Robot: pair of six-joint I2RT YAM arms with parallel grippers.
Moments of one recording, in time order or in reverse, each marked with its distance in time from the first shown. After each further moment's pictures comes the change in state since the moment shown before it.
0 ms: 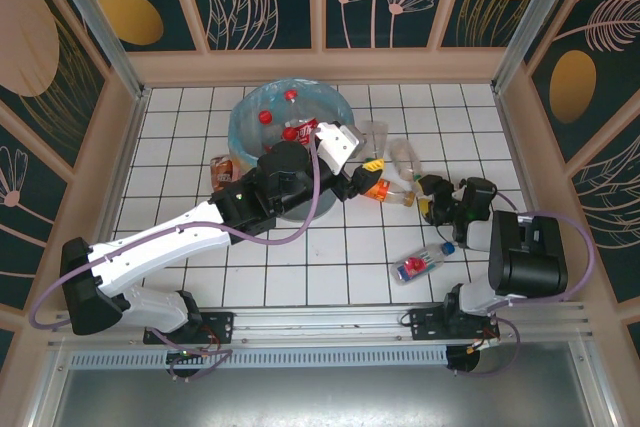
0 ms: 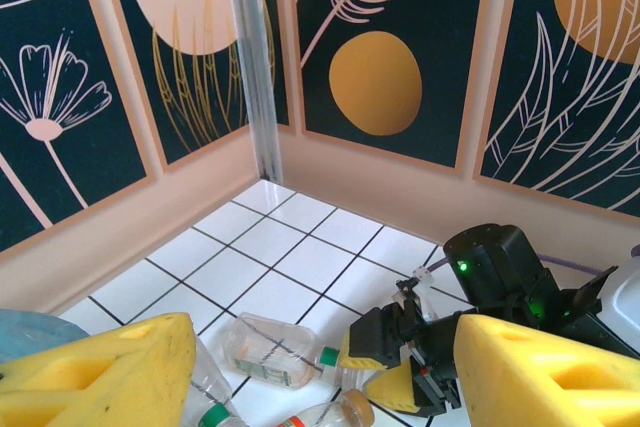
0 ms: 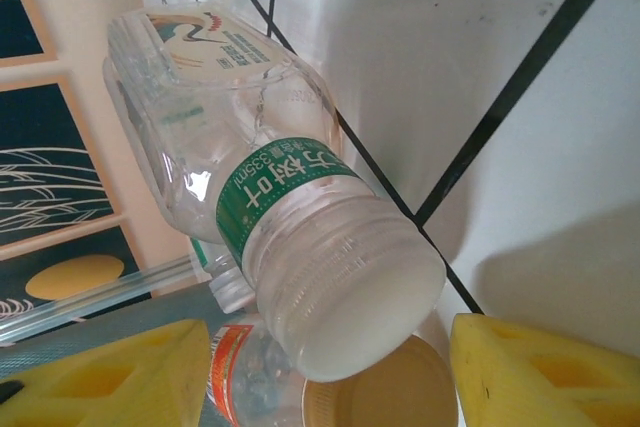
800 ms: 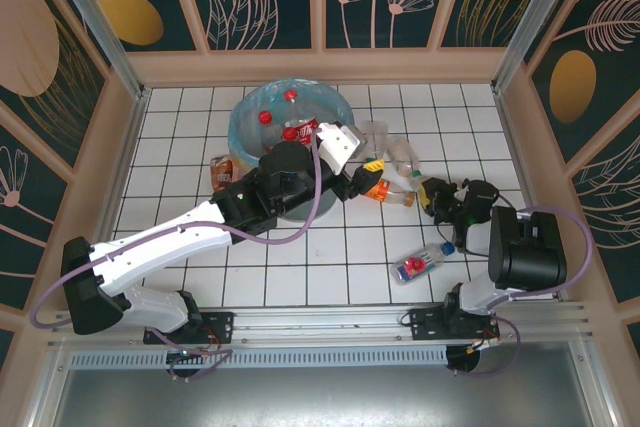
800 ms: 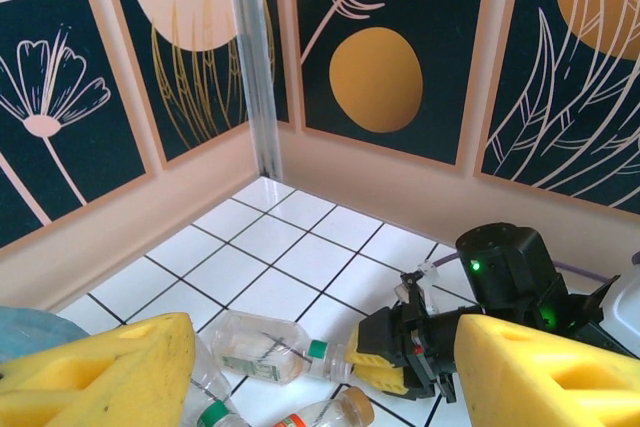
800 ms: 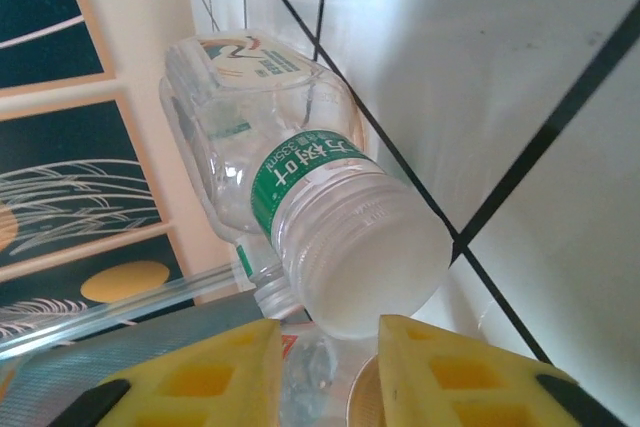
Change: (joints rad) left arm 0.000 0.006 0.000 0.000 0.000 -0.002; right arm -0.015 0.018 -0.037 0.158 -0.007 0.075
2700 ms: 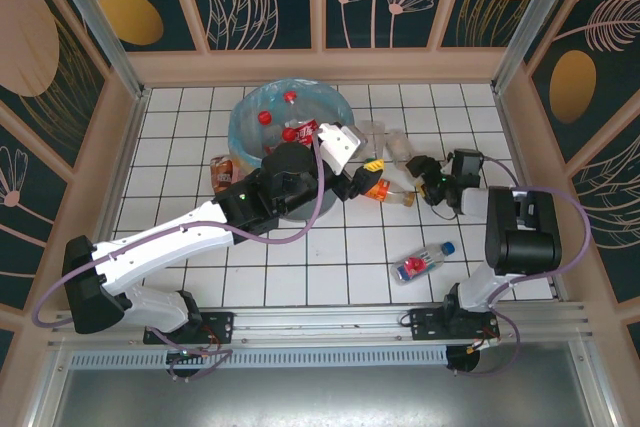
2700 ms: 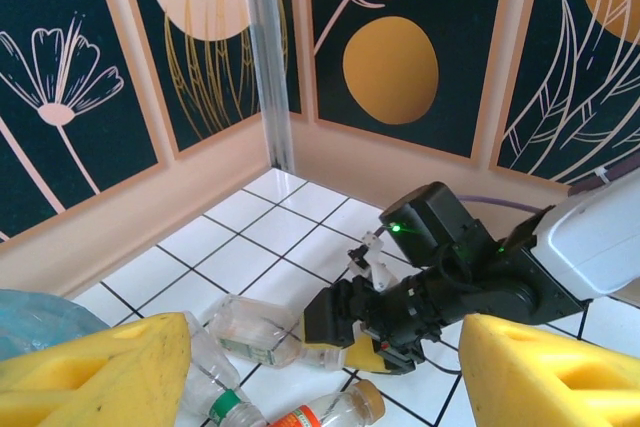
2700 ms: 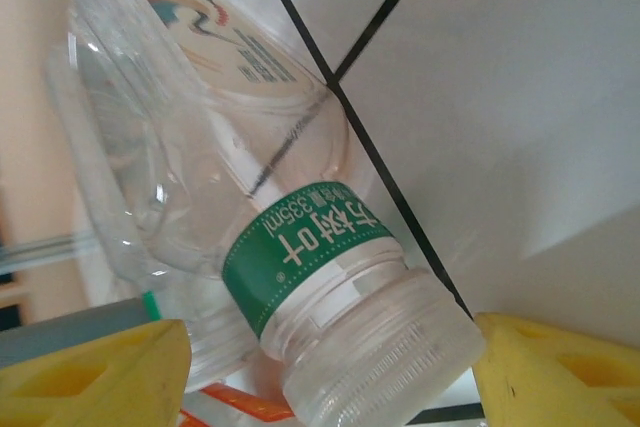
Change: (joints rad) left arm 0.000 0.007 -0.008 0.000 -0.030 -0.001; right arm 0.117 0.116 0.375 -0.545 0.151 -0.414
